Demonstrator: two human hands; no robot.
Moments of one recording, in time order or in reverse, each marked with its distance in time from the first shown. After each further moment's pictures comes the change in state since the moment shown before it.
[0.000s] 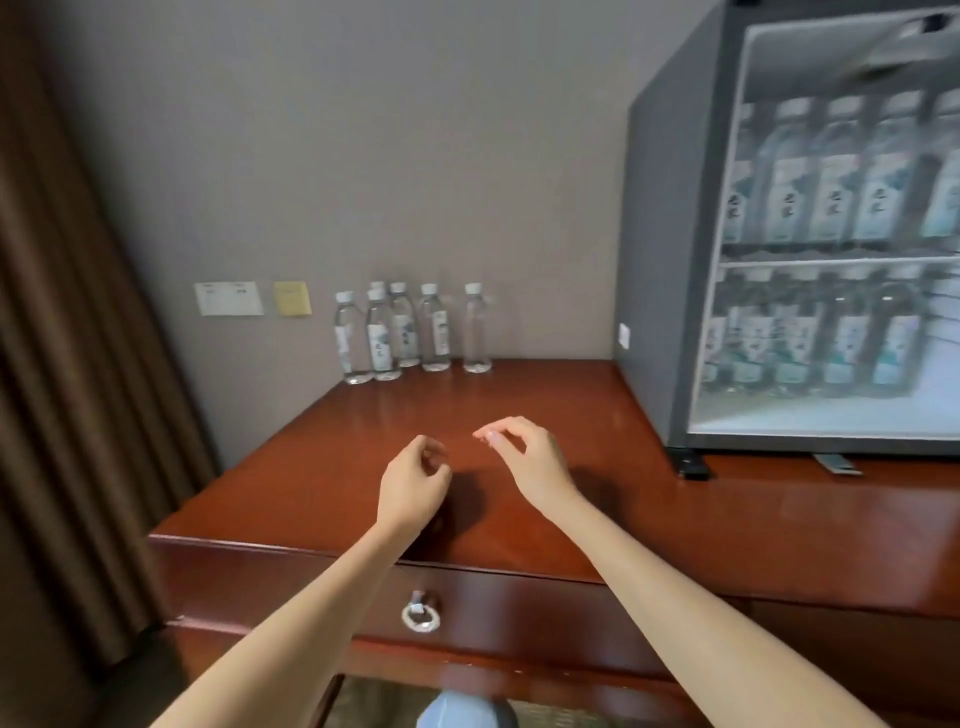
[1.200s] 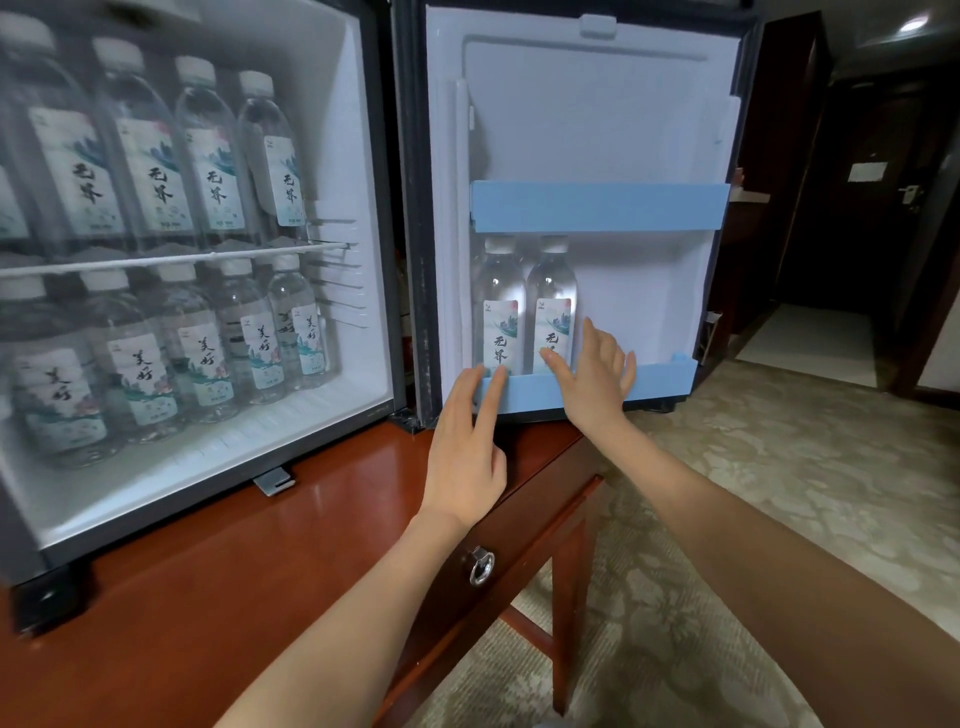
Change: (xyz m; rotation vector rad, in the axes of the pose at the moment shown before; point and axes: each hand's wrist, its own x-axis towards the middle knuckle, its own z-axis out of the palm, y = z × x) left_hand -0.184 0.382 0.386 -0.440 -0.470 1.095; right_hand -0.195 0.055 -0.536 -1.057 0.926 0.705
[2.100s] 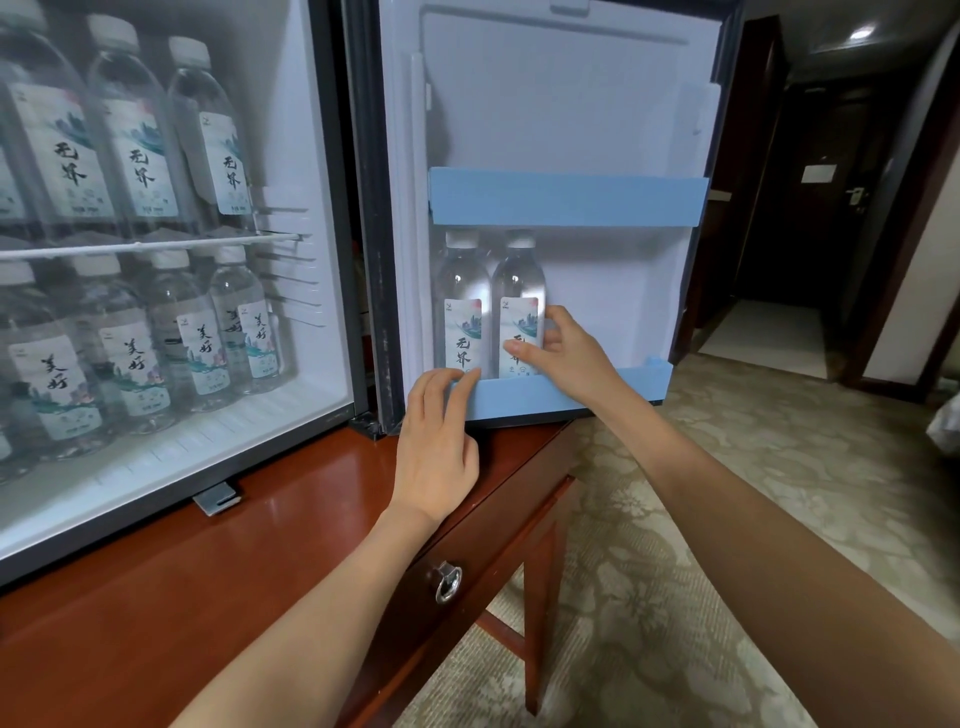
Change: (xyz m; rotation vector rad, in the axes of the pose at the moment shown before) left_hand 0.019 -0.008 0.012 0.049 0.107 0.052; right_hand 0.026 -0.003 -0.033 0.375 -0.282 -0.058
